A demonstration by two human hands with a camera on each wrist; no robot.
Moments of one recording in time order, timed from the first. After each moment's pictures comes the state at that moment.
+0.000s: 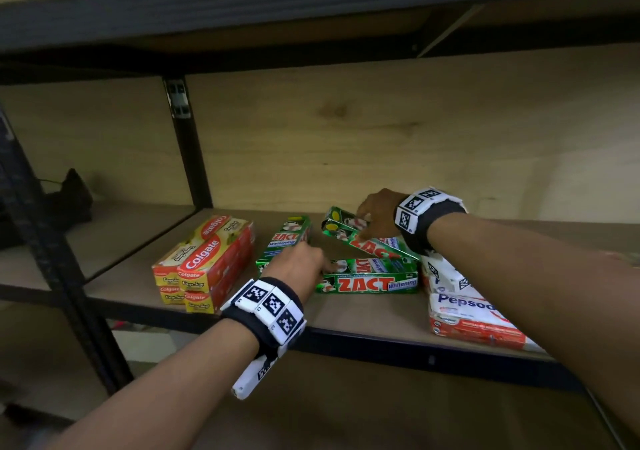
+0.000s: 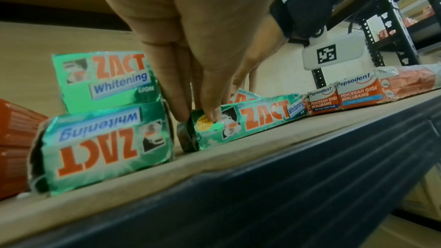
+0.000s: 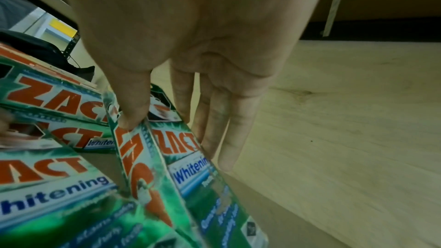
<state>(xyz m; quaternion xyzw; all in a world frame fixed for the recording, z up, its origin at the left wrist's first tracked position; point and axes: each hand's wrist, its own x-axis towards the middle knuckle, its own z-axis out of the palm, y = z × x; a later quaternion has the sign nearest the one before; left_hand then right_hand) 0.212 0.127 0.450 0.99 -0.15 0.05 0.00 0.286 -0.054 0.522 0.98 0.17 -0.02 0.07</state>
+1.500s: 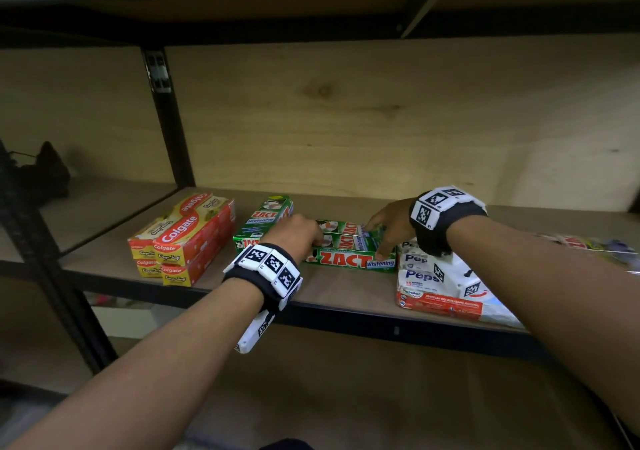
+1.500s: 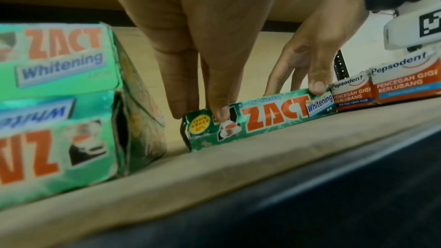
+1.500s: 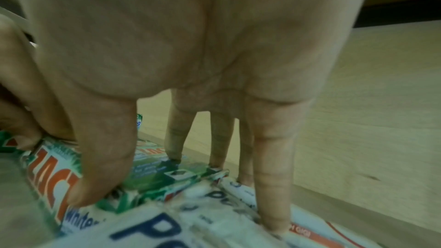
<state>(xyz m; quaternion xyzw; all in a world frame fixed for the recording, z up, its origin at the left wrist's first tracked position) 0.228 0.097 0.455 0.98 -0.16 0.06 -0.02 0.244 -0.108 0.505 0.98 0.11 -0.16 0.05</state>
